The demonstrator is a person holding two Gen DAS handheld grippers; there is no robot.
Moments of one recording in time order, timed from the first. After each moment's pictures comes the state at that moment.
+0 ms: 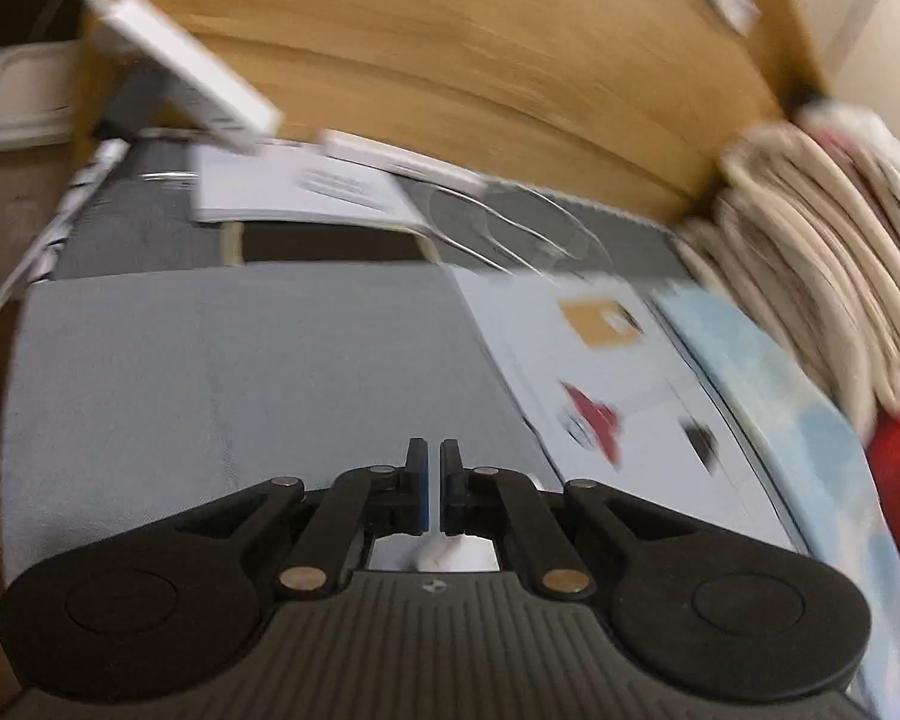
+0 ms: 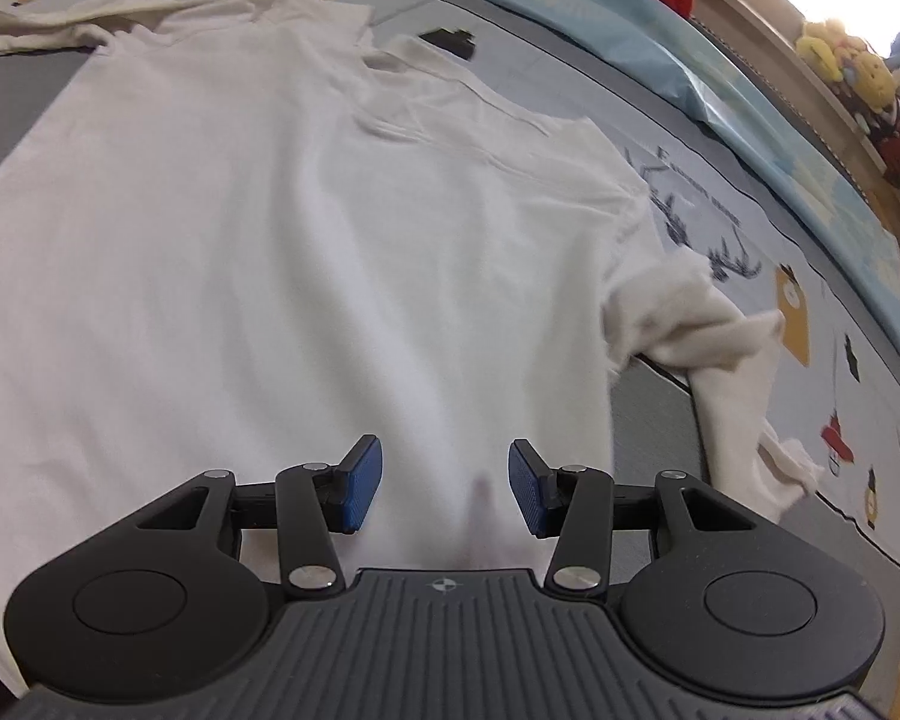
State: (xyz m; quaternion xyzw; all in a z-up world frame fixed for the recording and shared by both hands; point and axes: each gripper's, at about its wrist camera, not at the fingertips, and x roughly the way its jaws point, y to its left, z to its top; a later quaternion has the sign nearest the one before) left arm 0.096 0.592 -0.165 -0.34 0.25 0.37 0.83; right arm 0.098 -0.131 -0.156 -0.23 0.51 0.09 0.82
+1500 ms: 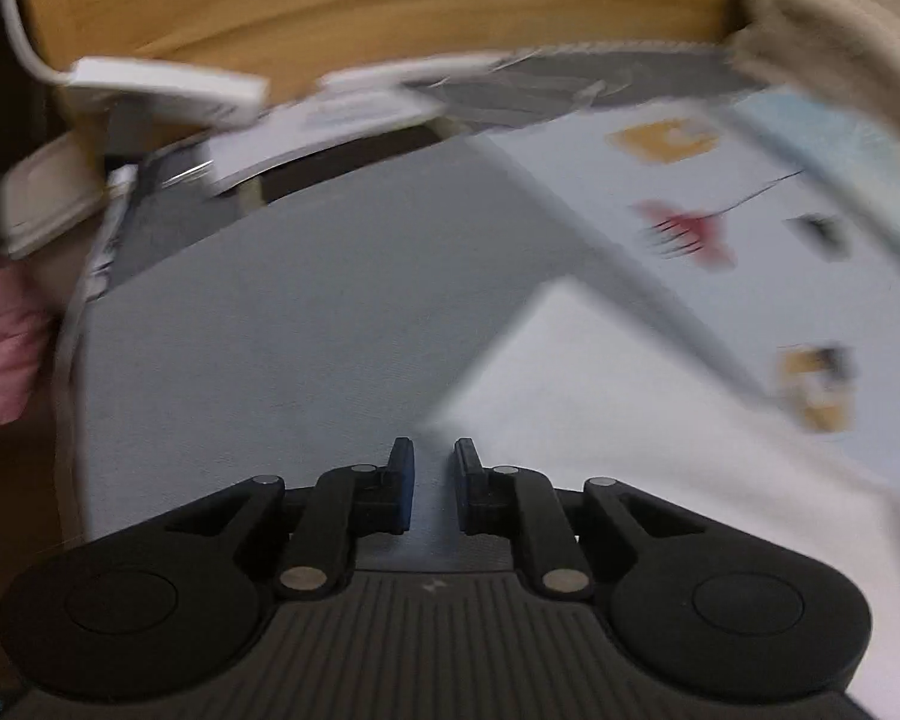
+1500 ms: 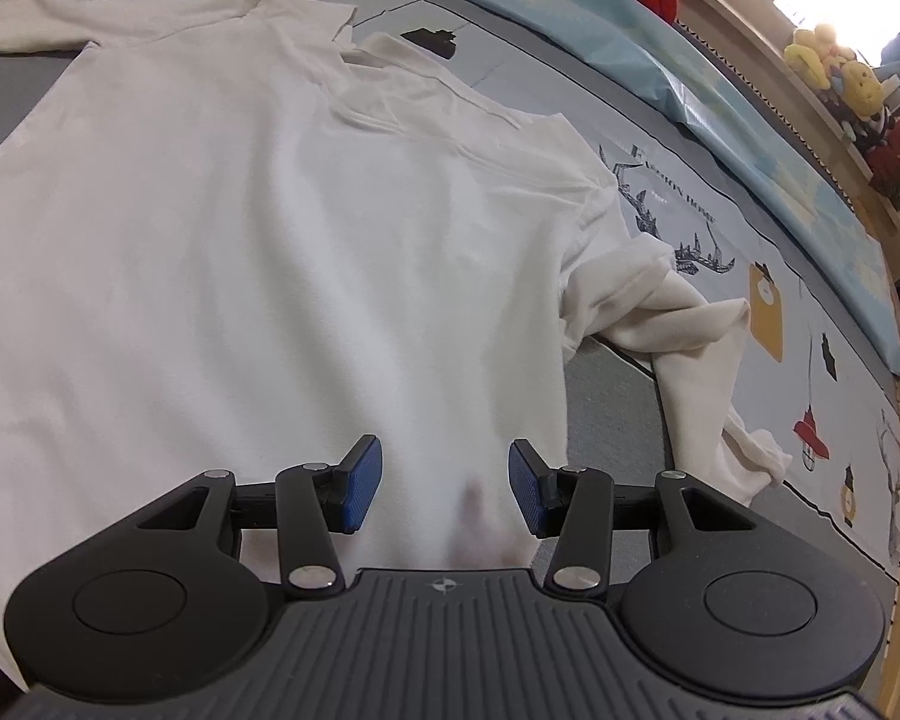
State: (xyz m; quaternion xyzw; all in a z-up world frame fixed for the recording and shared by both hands) left arm 0.156 0.545 -0.212 -0.19 0.40 0.42 0.79; right arm 0.087 -0.146 -0.148 -0.24 0.50 0.09 0.83
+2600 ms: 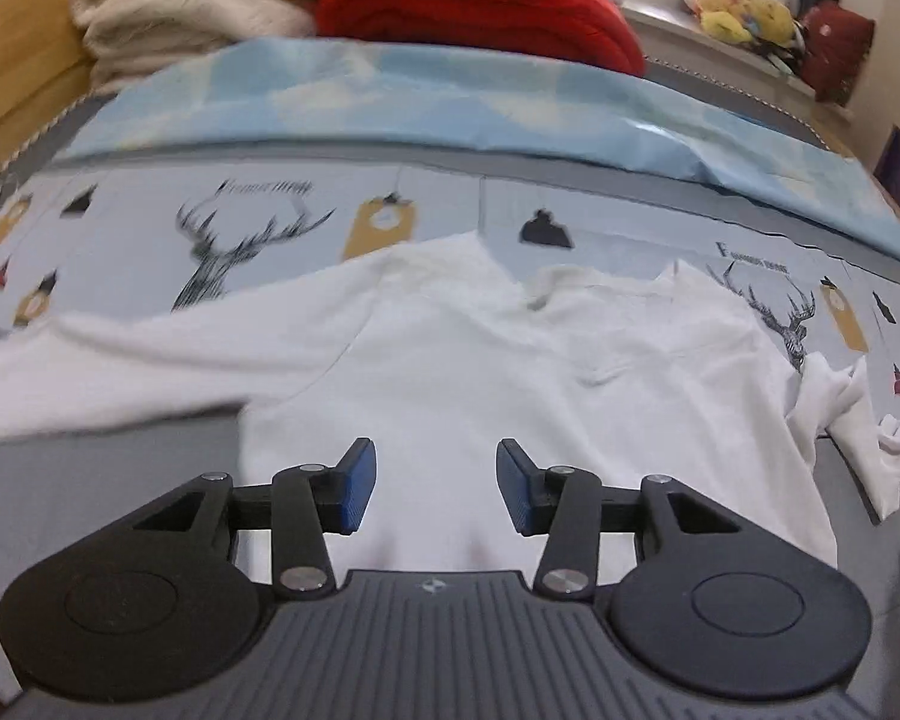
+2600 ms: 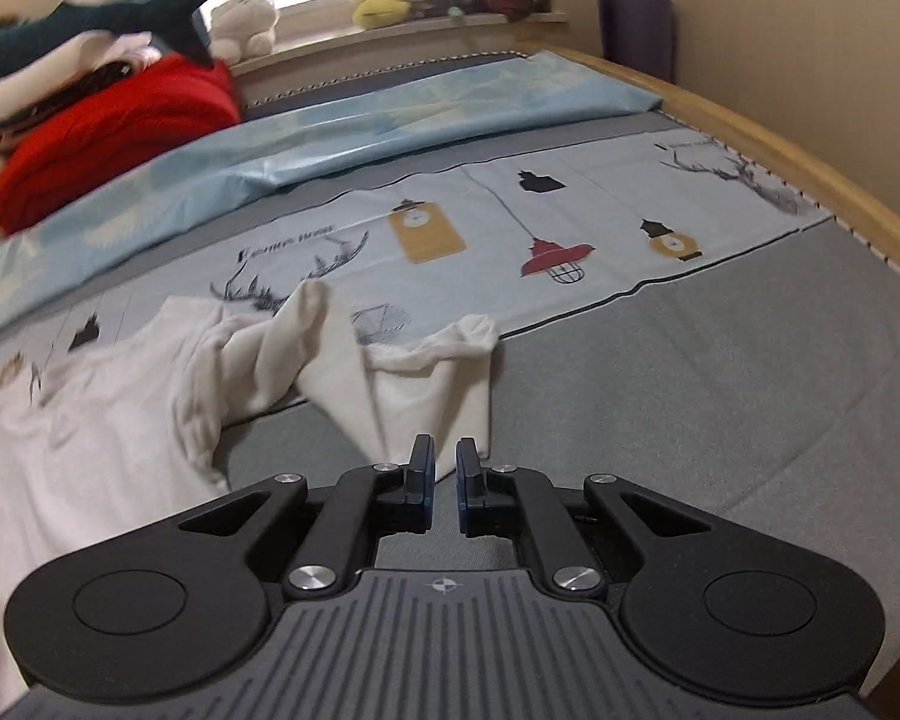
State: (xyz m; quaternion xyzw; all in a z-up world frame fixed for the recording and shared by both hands) left arm 0.171 0.069 -0.127 -0.02 0.45 0.03 0.89; right arm 0.041 -0.374 -0.116 0.14 0.37 -0.14 0.91
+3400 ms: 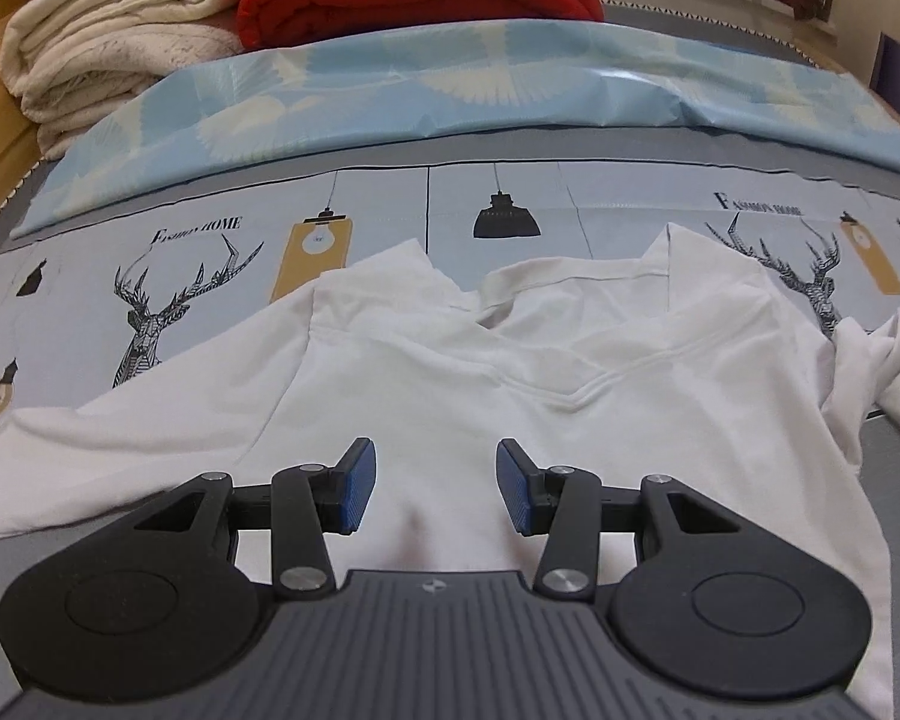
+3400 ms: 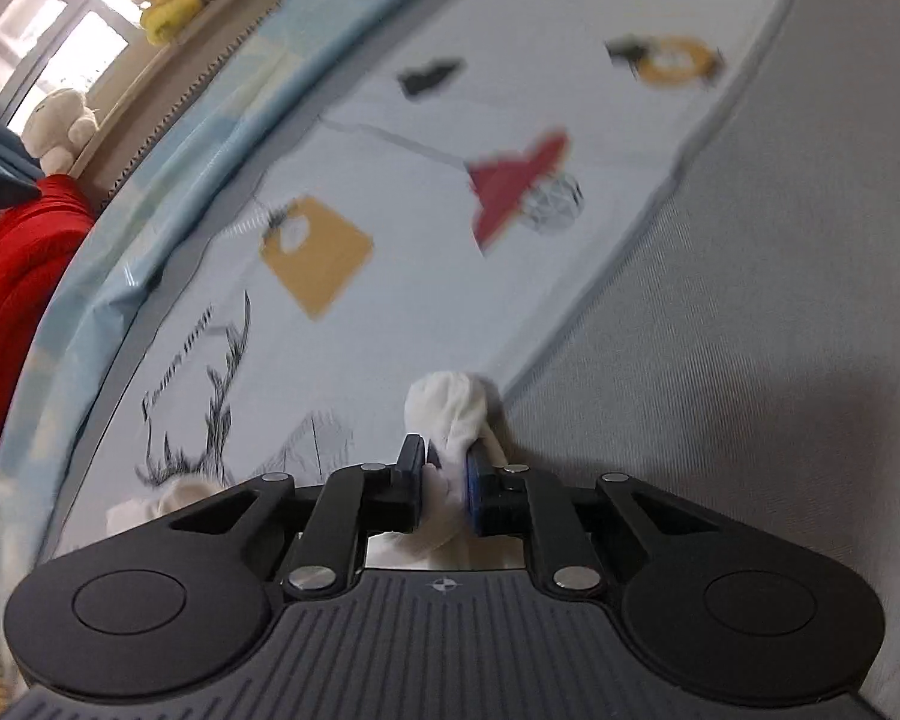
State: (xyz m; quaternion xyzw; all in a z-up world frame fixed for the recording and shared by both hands) left arm 0.234 0.017 -0.160 0.06 0.47 0.02 0.88; right arm 0.190 -0.465 -0.201 0.38 0.39 -0.20 0.81
